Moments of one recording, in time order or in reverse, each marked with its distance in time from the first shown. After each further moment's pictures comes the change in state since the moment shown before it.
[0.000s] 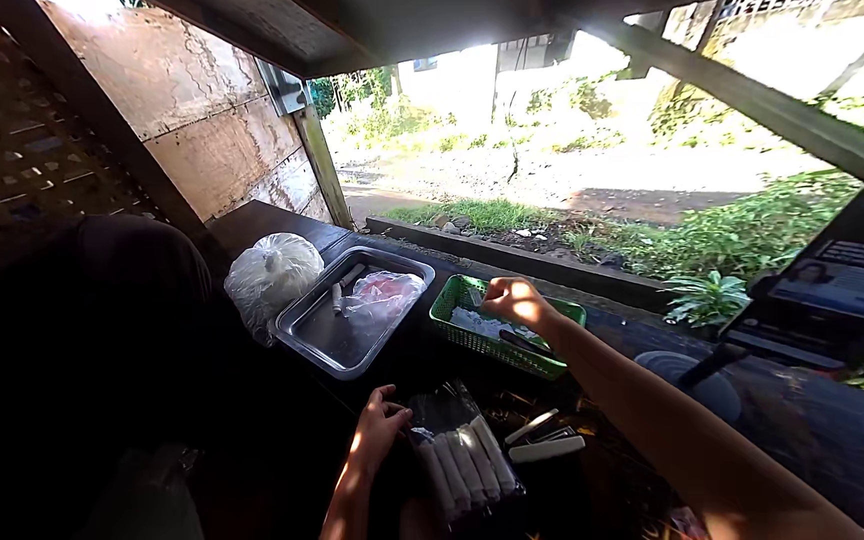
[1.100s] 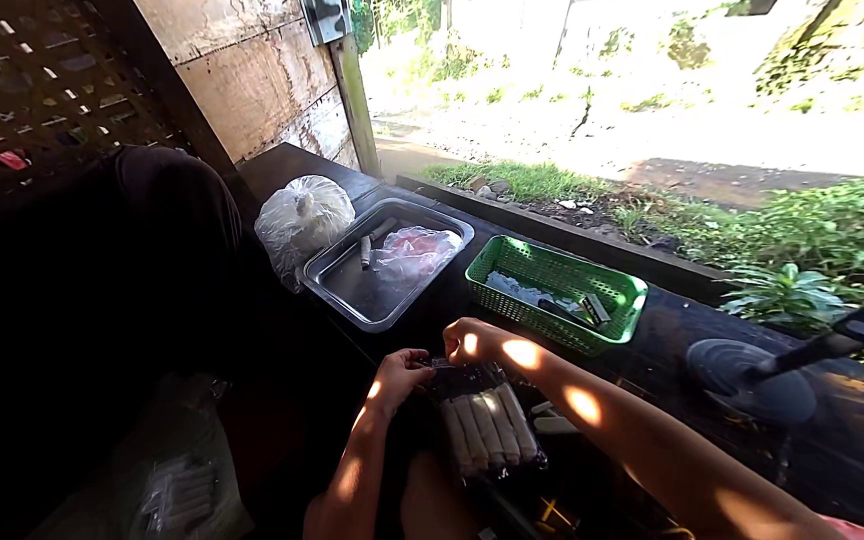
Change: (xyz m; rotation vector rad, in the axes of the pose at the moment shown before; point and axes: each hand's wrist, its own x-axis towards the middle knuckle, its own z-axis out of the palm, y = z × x) left_hand 0.005 0.001 -0.010 -0.080 -0.067 -0.048; right_hand -0.033 -0.037 0.118 -0.350 -0.690 -0.193
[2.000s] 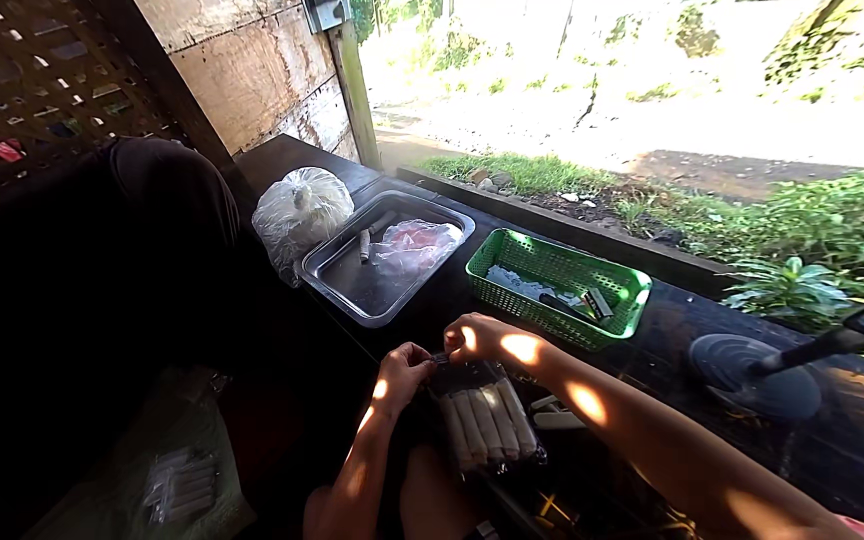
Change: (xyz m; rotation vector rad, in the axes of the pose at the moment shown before) left_hand 0.000 -0.007 0.007 0.108 0.084 0.101; right_hand -0.009 0.000 -0.003 -0.070 -0.016 -0.045
